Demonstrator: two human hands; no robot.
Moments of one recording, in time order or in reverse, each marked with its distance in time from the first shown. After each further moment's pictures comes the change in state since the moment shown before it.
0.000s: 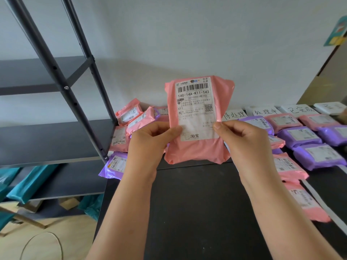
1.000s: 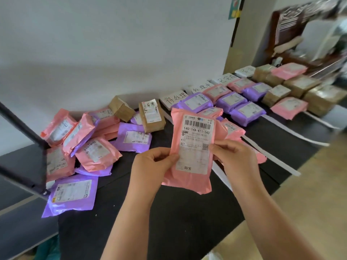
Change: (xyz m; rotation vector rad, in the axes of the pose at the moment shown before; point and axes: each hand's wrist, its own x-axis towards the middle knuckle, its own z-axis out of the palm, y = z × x) left_hand -0.007 -0.069 0.064 0.229 -0.471 -0.083; right_hand -0.053 0.071 -0.058 -0.099 0.311 0.423
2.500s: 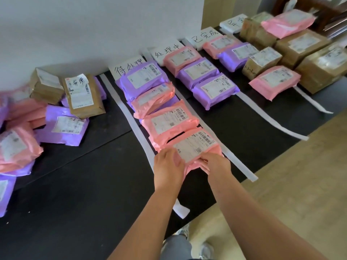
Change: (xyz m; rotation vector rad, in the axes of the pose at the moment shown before) left_hand 0.110 -0.109 0.341 0.735 0.043 -0.025; right_hand 0.238 0.203 -0.134 0.330 0.068 0.999
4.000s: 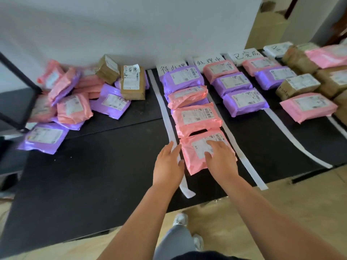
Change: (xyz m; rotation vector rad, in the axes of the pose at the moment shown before) left_hand -0.076 -0.013 -0.041 0.056 0.048 -0.106; right_hand -0.033 0.033 -0.023 -1.320 -0.022 -1.186
